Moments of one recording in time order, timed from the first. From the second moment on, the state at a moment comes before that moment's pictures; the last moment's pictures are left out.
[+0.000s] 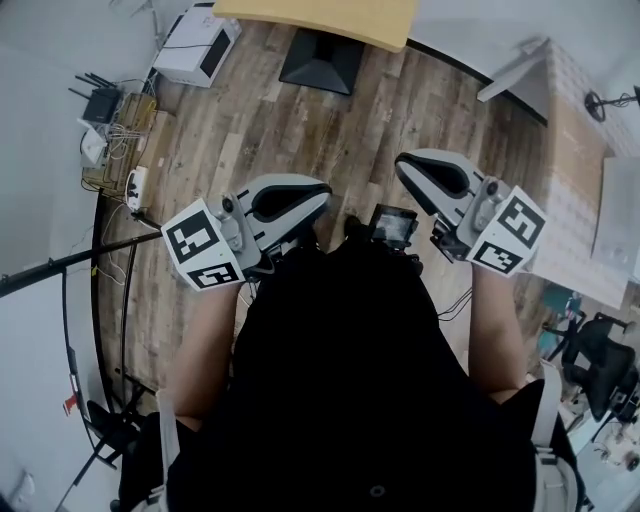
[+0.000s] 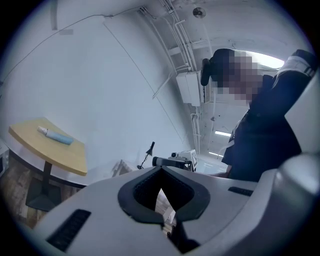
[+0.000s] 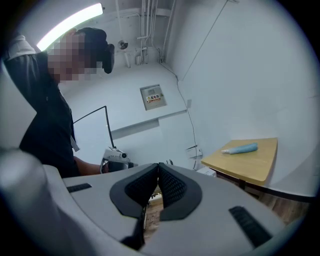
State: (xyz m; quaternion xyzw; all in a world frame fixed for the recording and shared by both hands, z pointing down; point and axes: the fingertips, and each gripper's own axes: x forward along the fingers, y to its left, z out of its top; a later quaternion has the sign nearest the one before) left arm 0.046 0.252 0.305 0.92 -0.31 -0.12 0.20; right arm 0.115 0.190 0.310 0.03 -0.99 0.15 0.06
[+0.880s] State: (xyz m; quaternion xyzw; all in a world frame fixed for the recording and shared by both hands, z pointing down) left arm 0.093 0.198 0.295 0.93 -0.31 -0.09 0.19; right arm 0.157 0.146 0.310 0.01 -0.99 0.13 0.06
